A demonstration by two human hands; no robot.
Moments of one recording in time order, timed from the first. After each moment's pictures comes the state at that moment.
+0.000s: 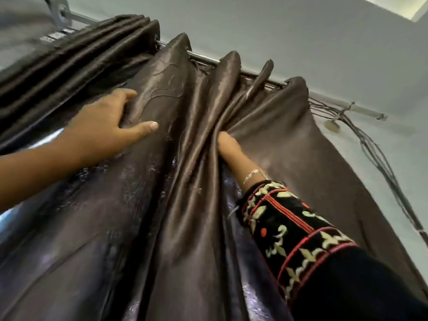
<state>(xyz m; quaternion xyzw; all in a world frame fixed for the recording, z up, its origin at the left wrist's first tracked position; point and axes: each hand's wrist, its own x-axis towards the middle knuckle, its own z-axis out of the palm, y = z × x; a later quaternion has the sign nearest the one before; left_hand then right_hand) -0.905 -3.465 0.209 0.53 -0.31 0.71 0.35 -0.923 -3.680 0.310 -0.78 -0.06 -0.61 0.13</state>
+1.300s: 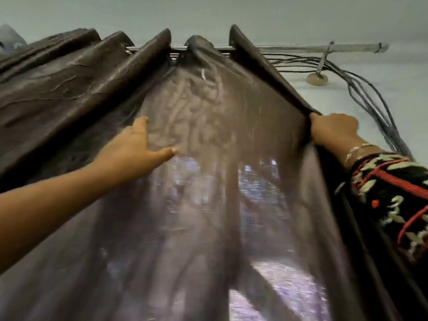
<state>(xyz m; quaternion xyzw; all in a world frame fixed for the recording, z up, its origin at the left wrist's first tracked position) -0.963 -3.755 0.209 0.66 -0.15 0.69 0.27 -1.015 -4.095 0.323 -0.65 0.19 -0.73 -0.10</state>
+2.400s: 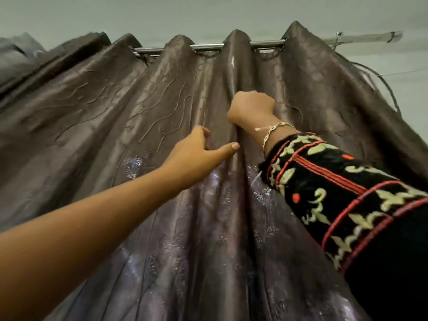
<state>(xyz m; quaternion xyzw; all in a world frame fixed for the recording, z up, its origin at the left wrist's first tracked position) -0.995 -3.826 0.190 0.63 -0.35 0.57 0.39 -1.032 -3.926 0.304 -0.69 0.02 -0.72 -0.05</state>
